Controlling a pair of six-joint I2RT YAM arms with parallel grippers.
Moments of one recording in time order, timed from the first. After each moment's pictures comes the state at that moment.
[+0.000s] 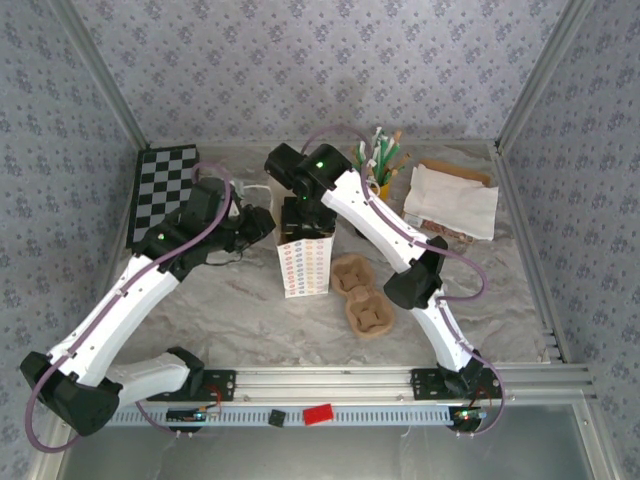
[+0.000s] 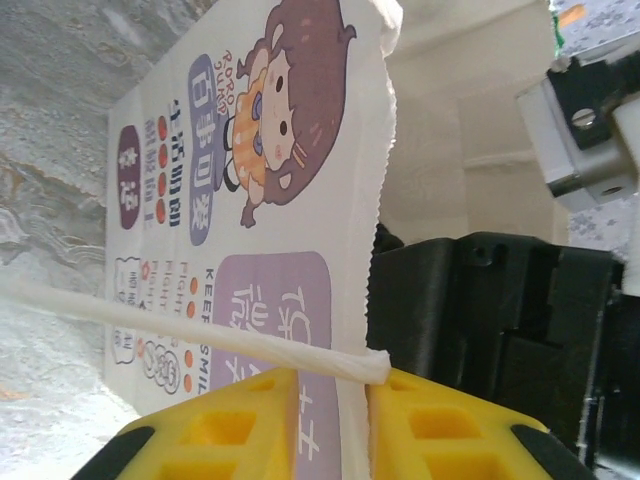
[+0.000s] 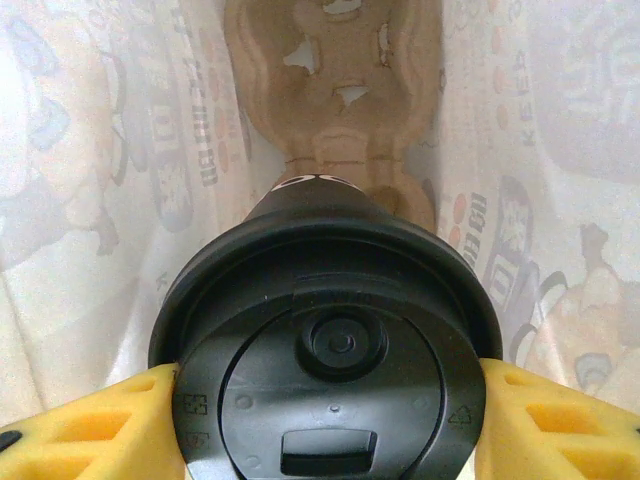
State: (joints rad) left arm -0.58 1.11 1.20 -0.78 0.12 -0.95; right arm 0.87 2.25 2.61 -1.69 0.04 0.80
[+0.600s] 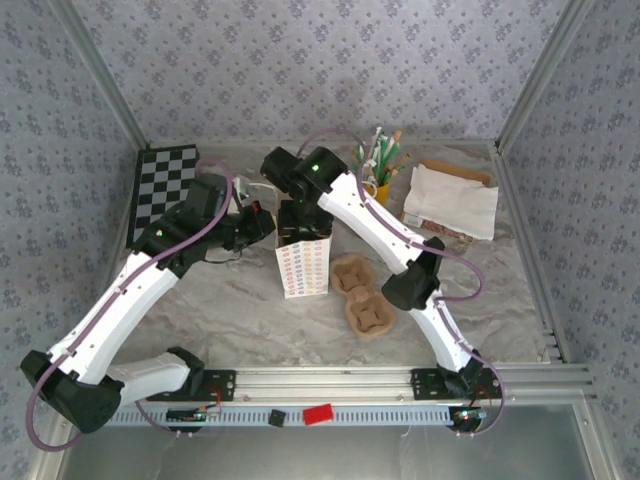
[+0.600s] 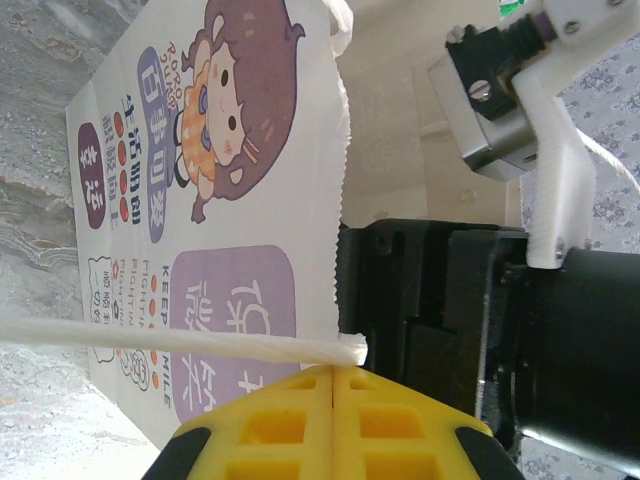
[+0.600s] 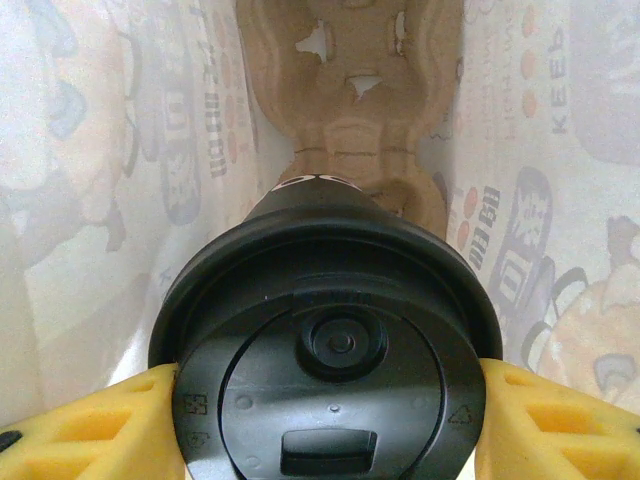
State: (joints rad) left arm -0.57 1.12 1.24 -0.79 0.20 -0.88; right arm 0.89 2.26 2.62 -1.69 0.04 0.80
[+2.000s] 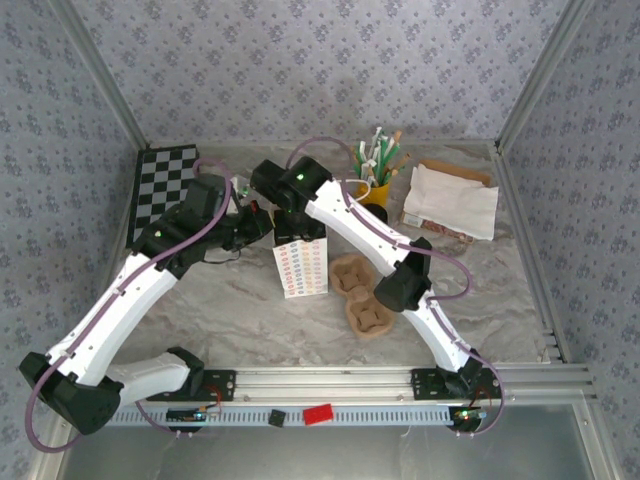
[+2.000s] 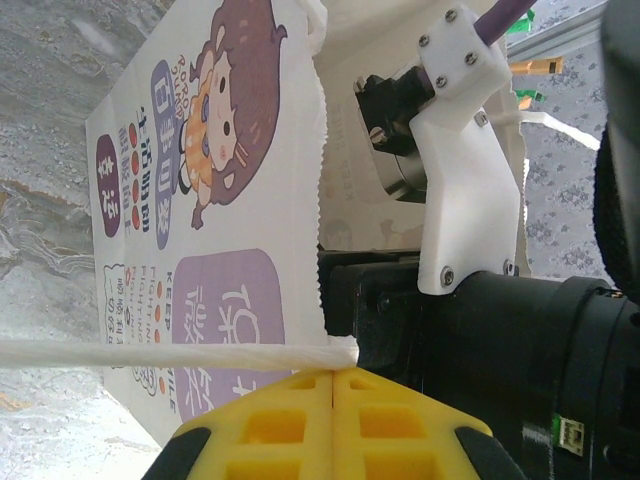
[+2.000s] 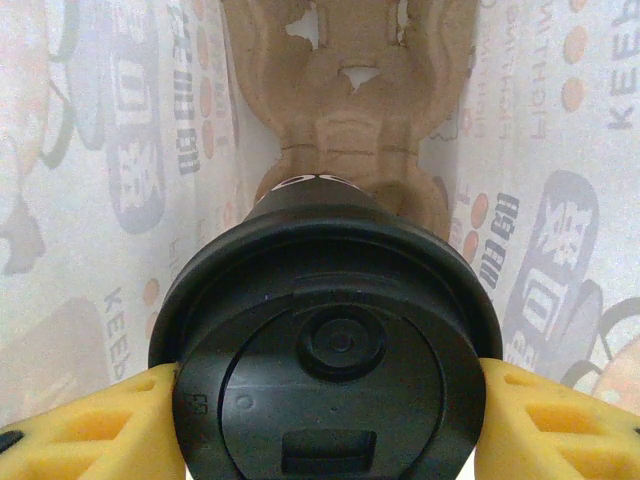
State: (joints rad) left arm -0.57 1.11 1.24 -0.80 0.16 -0.88; right arm 0.93 2.32 2.62 -1.69 0.10 0.79
